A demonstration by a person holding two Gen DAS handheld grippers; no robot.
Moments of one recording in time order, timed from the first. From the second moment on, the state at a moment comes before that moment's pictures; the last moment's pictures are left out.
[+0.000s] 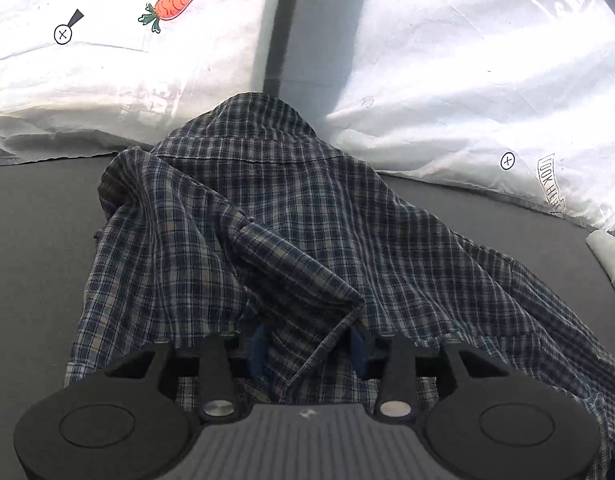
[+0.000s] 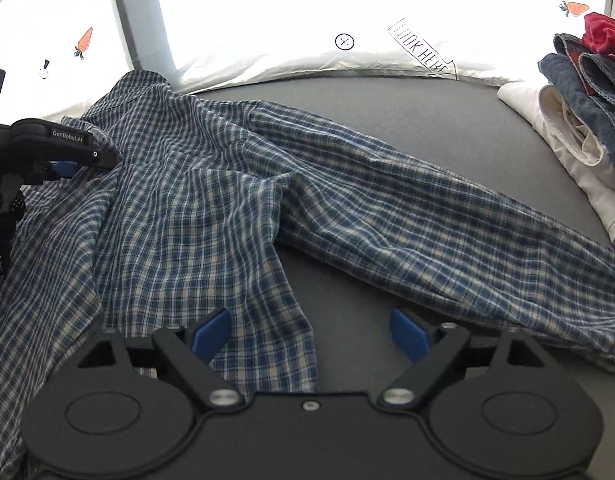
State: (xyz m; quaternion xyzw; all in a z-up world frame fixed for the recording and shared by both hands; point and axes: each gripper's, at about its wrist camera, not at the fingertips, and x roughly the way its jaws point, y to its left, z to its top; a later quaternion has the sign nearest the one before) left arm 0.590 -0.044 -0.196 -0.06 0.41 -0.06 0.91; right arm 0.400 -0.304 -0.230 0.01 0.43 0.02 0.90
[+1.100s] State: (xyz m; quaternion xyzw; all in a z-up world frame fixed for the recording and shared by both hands) left arm 0.313 -0.045 -0.192 -0.04 0.51 0.08 0.86; right arm 0.320 -0.504 -0.212 0.00 0.39 -0.20 0.90
